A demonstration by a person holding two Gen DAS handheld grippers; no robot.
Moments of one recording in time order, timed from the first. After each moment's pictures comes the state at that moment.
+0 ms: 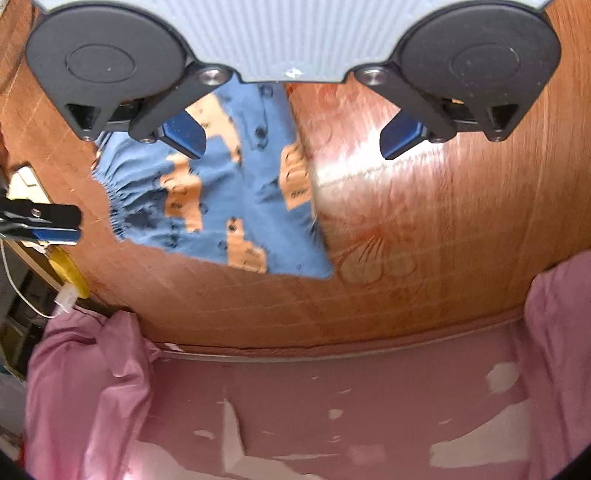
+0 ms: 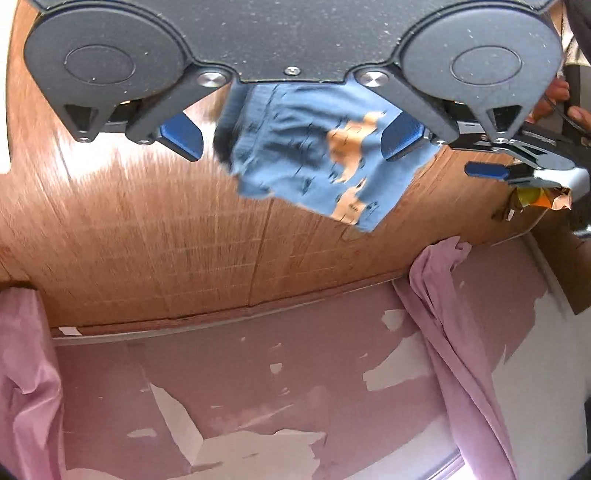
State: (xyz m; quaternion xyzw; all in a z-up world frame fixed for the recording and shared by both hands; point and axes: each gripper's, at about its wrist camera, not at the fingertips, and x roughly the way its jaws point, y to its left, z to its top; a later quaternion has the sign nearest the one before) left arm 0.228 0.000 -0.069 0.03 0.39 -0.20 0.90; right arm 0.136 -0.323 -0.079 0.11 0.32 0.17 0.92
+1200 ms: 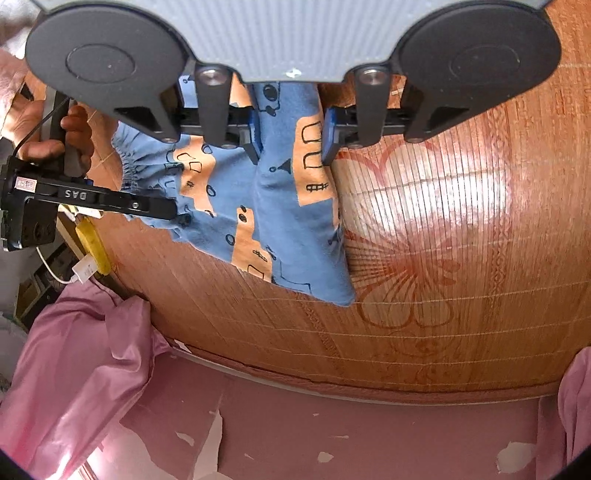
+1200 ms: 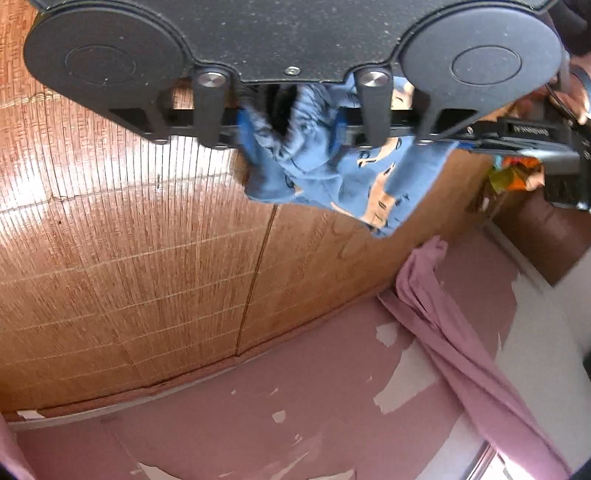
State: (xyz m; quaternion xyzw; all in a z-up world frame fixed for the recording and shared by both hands) left arm 0.273 0.012 -0.104 -0.08 0.45 -0.25 0.85; right arm 0.209 -0.335 -0.141 0.19 0.37 0.24 0.88
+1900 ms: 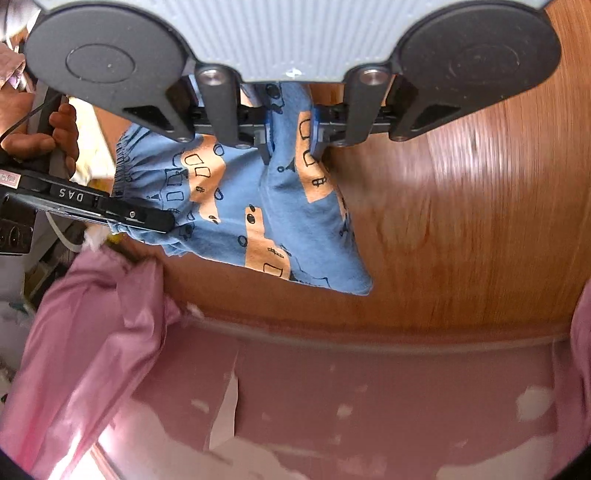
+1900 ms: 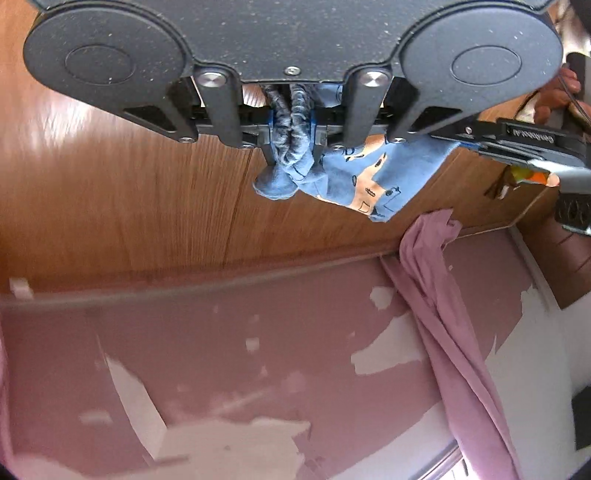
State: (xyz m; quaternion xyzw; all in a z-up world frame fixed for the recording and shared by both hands) left arm 0.313 0.000 -0.042 -0.09 0.41 -0.25 0.87; right arm 0.239 -0.315 -0.046 0.10 0.30 0.21 0.92
